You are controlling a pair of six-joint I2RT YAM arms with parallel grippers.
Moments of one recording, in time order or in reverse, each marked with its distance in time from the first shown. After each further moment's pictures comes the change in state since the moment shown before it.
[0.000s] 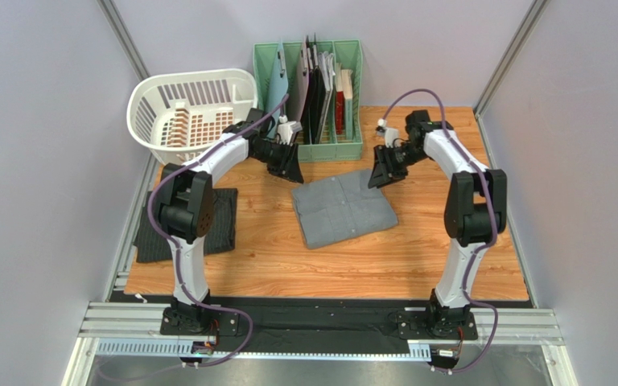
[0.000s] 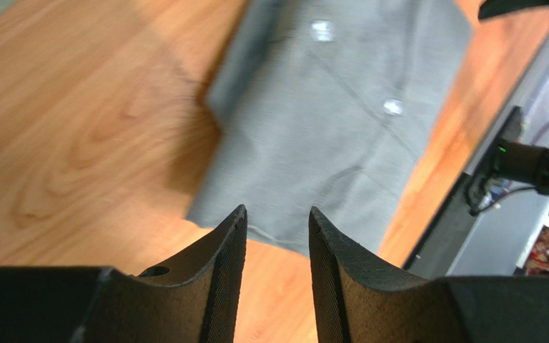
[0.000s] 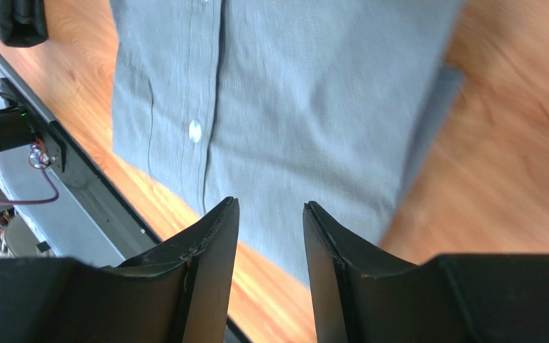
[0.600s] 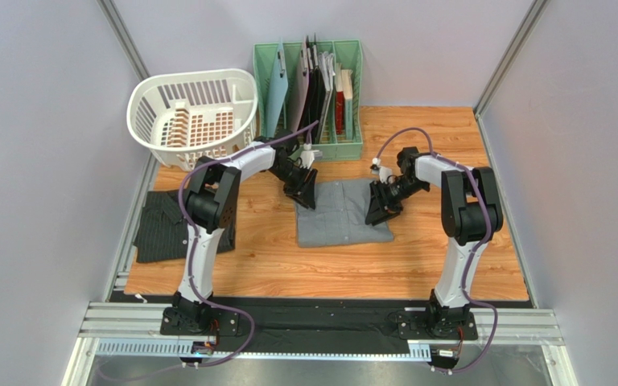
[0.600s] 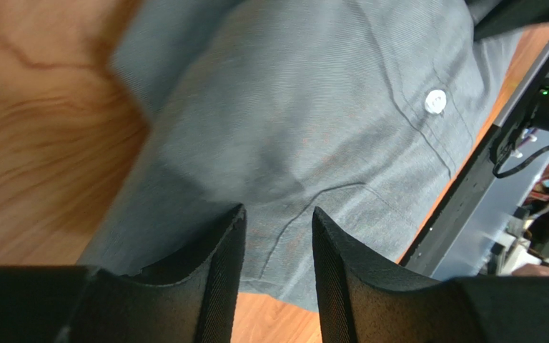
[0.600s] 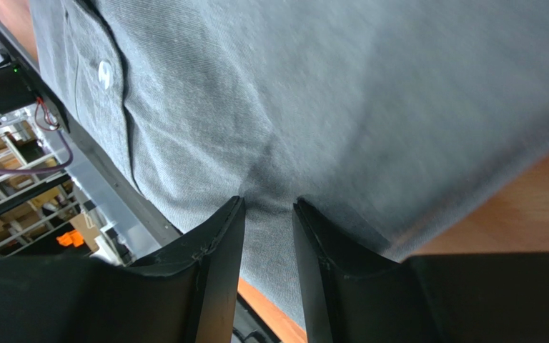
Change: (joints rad) left arm -0.128 0.160 0.047 -0.109 -0.006 0.063; right arm -0.013 -0.021 -0.357 0.121 -0.049 0.010
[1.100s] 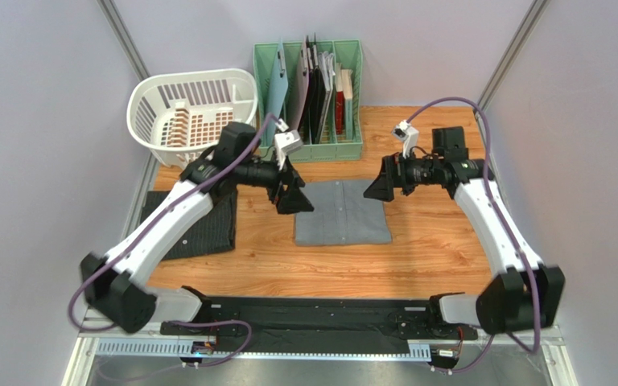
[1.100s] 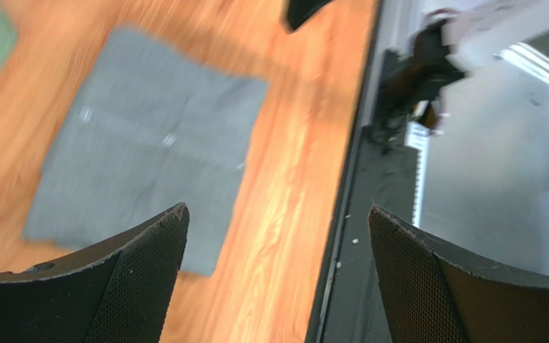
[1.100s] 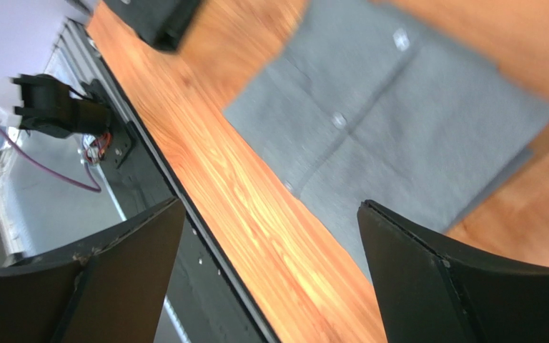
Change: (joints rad) left arm -0.039 -0.784 -0.349 0.142 0.064 0.067; right arm 0.009 -0.589 -0.063 0.069 -0.107 0.079
